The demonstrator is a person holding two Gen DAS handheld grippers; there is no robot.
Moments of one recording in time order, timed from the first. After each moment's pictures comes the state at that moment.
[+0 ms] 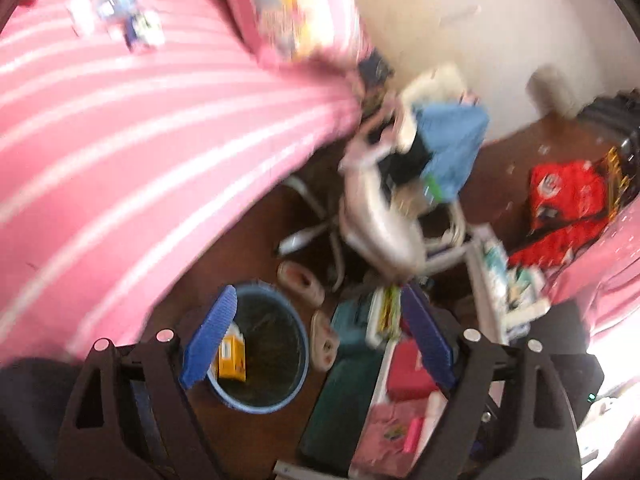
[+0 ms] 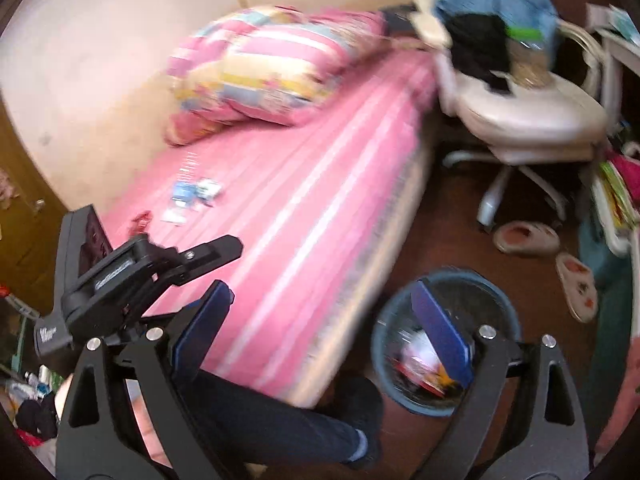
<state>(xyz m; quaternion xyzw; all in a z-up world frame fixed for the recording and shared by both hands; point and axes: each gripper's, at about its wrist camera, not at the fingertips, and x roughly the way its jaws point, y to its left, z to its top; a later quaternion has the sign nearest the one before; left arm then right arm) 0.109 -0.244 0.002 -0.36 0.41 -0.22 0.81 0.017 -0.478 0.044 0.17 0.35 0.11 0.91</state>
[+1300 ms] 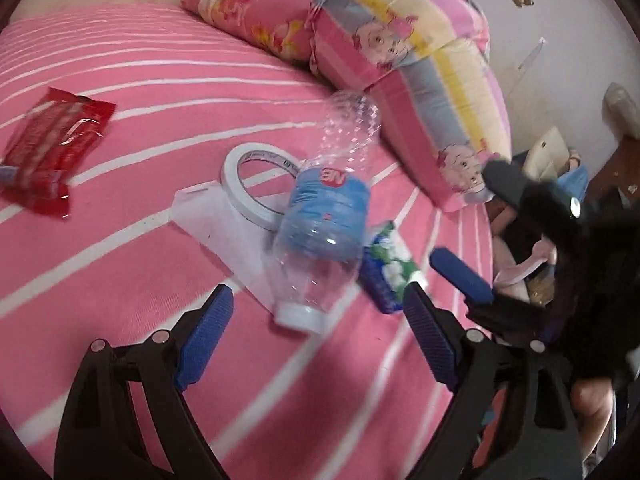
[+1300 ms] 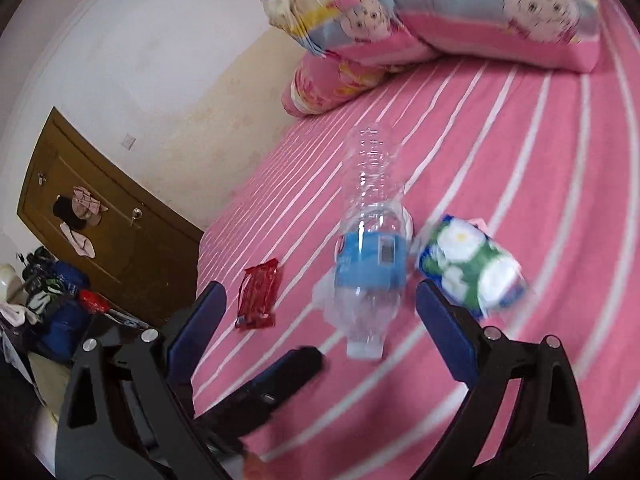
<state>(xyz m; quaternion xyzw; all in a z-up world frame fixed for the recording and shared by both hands) 0.358 0.026 -0.072 -0.25 0.38 -0.07 0.89 0.392 -0.174 -0.030 0.29 0.40 0.34 0.80</state>
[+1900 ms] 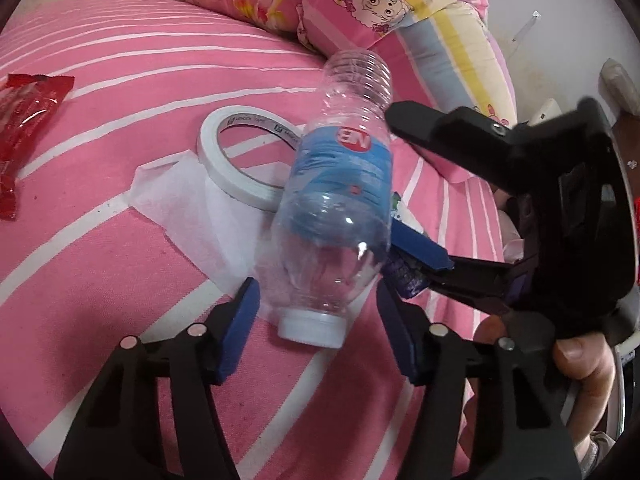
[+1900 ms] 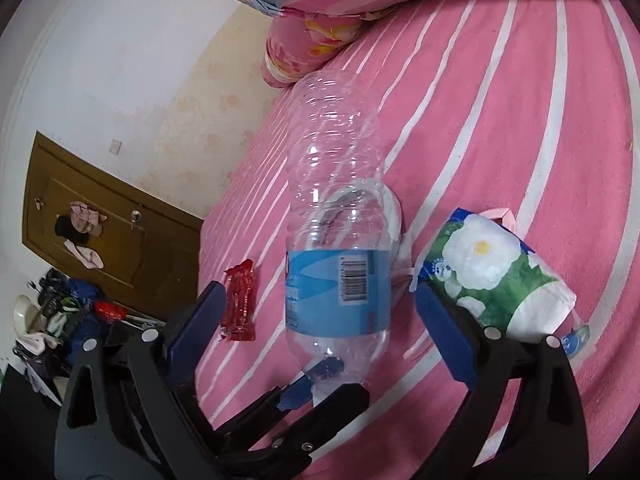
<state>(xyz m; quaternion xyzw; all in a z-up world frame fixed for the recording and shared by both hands) 0.381 0.017 -0.106 -0.22 0.41 -0.10 0.88 0.439 -0.146 -0.067 0.29 0.45 0.33 0.78</state>
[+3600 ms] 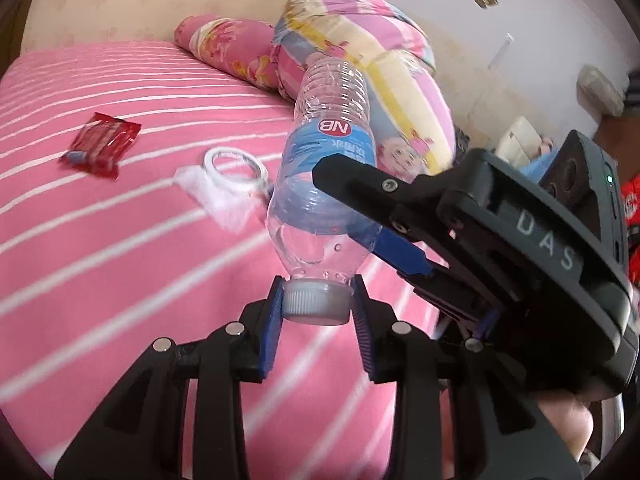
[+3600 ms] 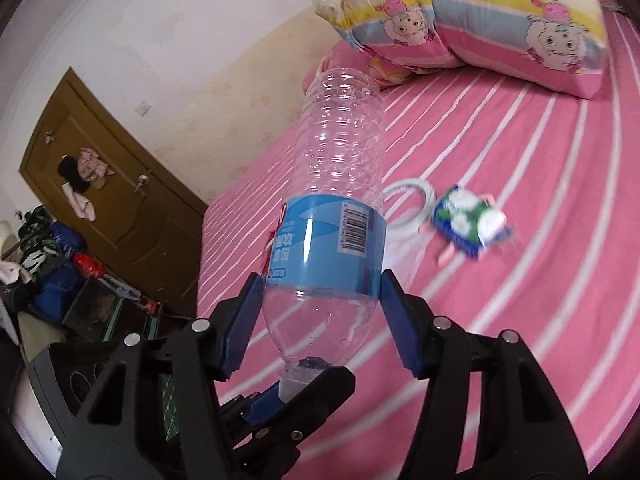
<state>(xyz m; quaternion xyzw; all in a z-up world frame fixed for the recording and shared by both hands) 0.203 -0.054 0.000 -0.21 0.35 -0.06 0.91 0.279 -0.179 0.010 0.23 0.38 0.35 0.82</state>
